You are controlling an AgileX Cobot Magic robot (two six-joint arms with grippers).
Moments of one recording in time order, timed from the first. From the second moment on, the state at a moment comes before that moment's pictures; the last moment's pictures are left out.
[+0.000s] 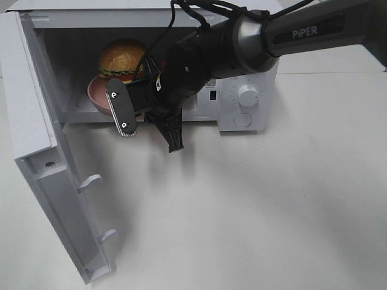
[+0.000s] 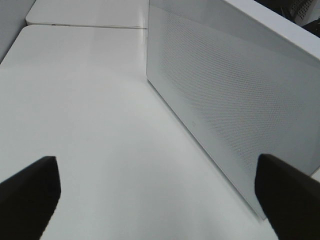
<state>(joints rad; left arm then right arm) 0.05 0.00 -0.52 -0.17 1.07 0.09 0.71 2.21 -1.57 -0.18 0.28 -1.16</state>
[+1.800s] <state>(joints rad) 0.05 0.00 -0.52 -0.17 1.07 0.09 0.78 1.30 -0.58 -0.18 0.09 -1.17</state>
